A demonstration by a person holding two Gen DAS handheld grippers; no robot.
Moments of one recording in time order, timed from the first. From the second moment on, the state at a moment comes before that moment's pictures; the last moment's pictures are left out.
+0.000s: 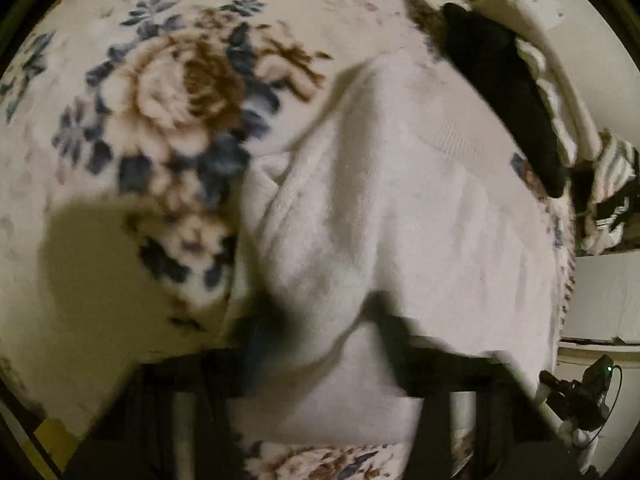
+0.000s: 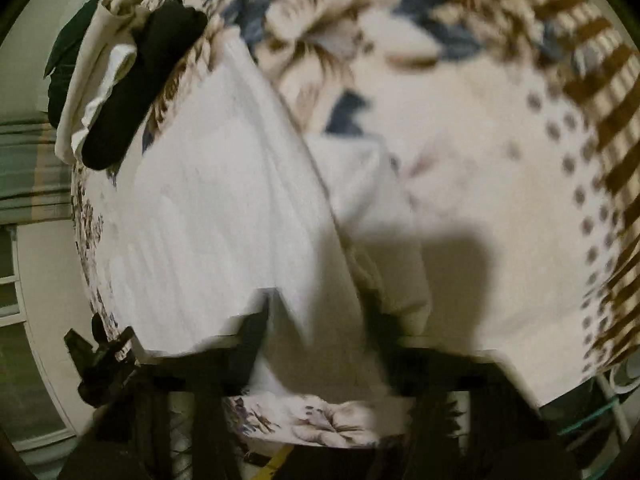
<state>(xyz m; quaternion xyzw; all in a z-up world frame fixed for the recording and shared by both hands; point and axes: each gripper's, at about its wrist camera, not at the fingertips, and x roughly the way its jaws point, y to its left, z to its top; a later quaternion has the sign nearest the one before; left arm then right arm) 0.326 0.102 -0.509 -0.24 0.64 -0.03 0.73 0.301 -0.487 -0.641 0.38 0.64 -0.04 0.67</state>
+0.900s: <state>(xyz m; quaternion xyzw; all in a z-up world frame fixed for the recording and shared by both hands) 0.375 0.082 -0.519 -0.22 0.62 -0.12 0.74 0.371 -0.481 -0.661 0.32 0.65 0.03 0.69</state>
